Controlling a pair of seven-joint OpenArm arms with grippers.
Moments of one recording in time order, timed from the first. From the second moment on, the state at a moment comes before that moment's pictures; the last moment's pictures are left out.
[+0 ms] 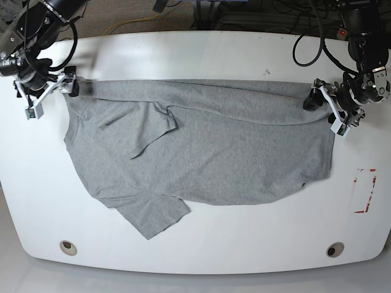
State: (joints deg) left arm 7.2 -26.2 -17.1 78.3 -23.4 -43.6 43.5; right arm -7.7 11.8 47.8 101.9 33.7 41.1 -83.1
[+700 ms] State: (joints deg) left arm 10.1 -26.1 -28.1 88.2 -31.4 -42.7 54.3; right arm -1.5 7.6 39.5 100.9 26.6 41.1 -81.8
